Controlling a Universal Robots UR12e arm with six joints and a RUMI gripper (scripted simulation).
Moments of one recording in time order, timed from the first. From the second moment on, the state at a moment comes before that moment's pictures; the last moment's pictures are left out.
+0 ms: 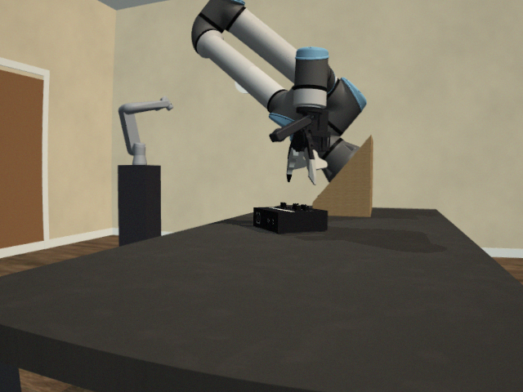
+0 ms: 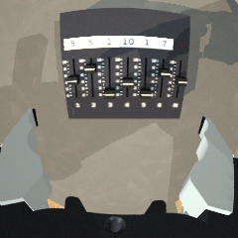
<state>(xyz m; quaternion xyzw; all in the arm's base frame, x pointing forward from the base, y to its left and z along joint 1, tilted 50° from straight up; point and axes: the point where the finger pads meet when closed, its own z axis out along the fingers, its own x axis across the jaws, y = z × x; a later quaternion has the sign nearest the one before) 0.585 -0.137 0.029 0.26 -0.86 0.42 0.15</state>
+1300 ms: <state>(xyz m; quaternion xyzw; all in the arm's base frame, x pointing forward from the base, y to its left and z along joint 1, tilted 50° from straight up) 0.587 -0.134 0.043 0.08 -0.90 0.43 0.06</state>
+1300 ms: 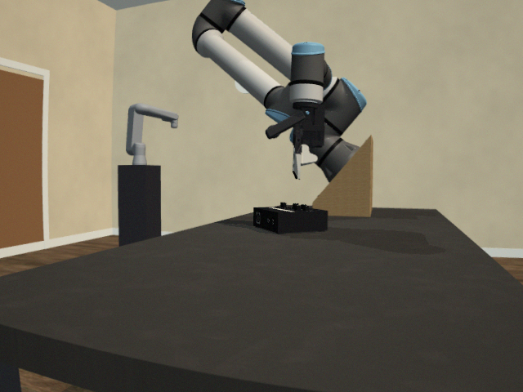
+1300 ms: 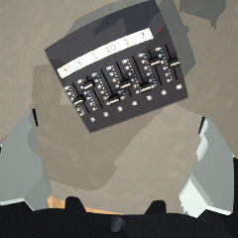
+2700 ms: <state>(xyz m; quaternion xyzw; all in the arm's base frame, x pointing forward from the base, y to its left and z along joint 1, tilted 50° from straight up) 0.594 -0.110 0.085 -0.54 -0.72 0.35 -0.24</state>
